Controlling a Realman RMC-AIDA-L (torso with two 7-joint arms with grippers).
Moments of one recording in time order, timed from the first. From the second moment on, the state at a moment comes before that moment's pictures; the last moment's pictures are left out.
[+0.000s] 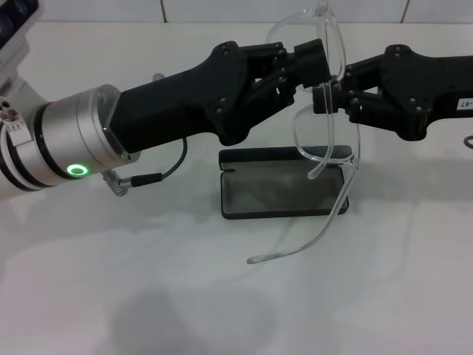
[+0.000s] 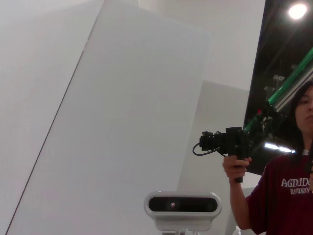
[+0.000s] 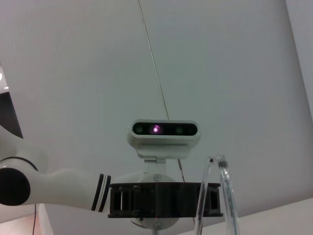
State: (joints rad) left arm -0.50 -2.09 1.32 0.62 1.03 1.74 -1.37; right arm 0.60 2.02 -1.01 -0.95 -1.57 -1.78 1.68
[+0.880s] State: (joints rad) left arm -0.50 -2.09 1.32 0.62 1.02 1.76 -1.36; right arm 0.59 2.02 -1.00 -0.95 -1.55 -1.78 1.67
